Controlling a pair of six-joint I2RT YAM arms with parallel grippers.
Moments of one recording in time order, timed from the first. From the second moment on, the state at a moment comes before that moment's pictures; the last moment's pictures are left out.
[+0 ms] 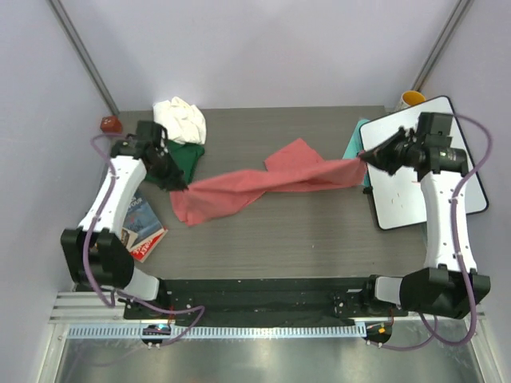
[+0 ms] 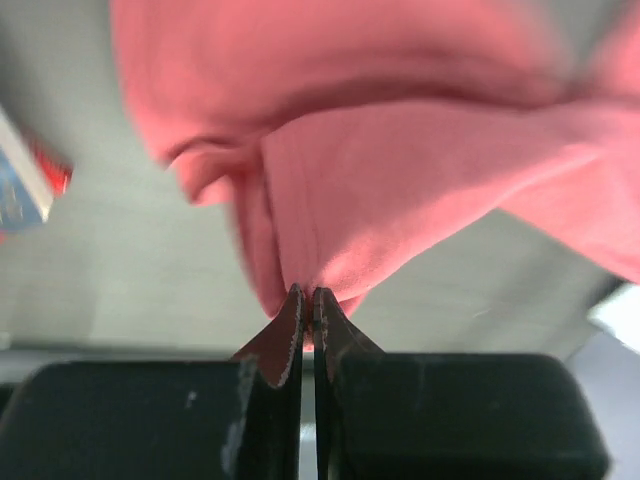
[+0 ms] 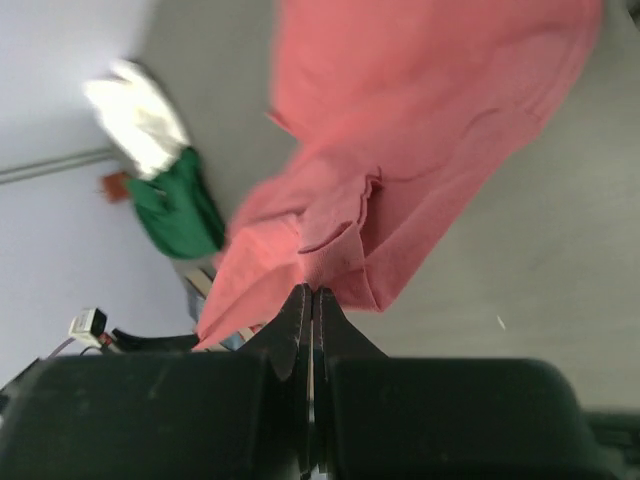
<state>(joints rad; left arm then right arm) -0.08 1.47 1.43 -1.07 0.16 -0.66 -0.19 1.26 1.45 -0.91 -0.41 0.79</state>
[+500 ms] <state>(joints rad) -0.13 1.76 1.14 -1.15 0.24 -0.54 -0.19 1.27 1.13 -1.12 -0.36 0.73</state>
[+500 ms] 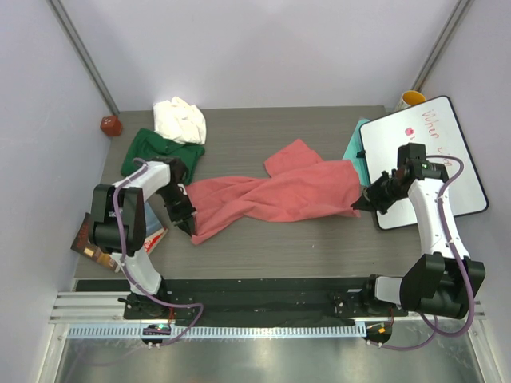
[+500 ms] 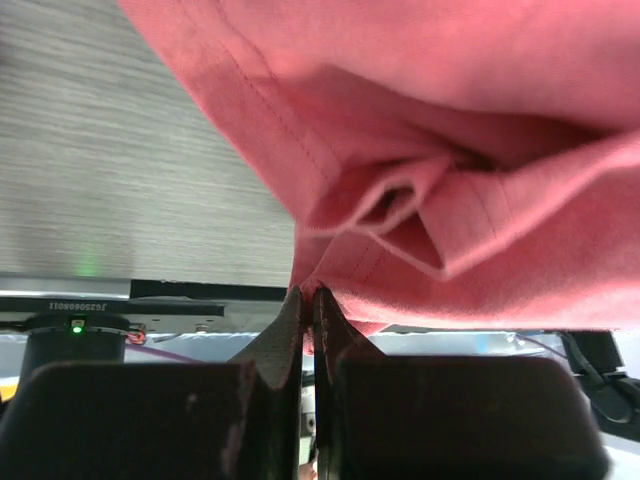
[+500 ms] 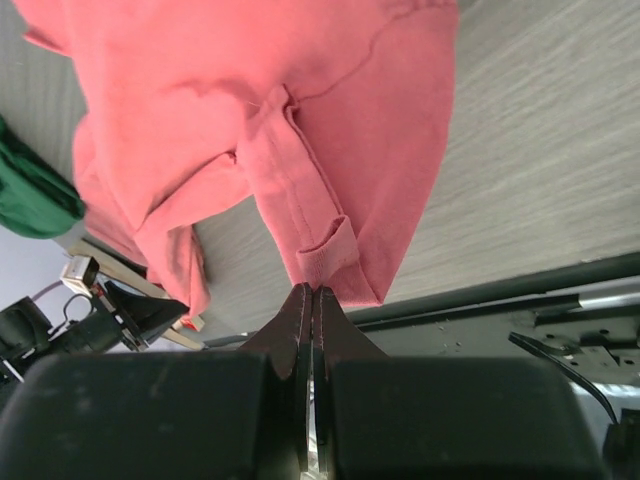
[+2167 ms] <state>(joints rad) -0.16 1.96 1.46 -1.16 0.19 -0.50 -0.20 1.29 1.22 -1.17 -0.26 0.68</state>
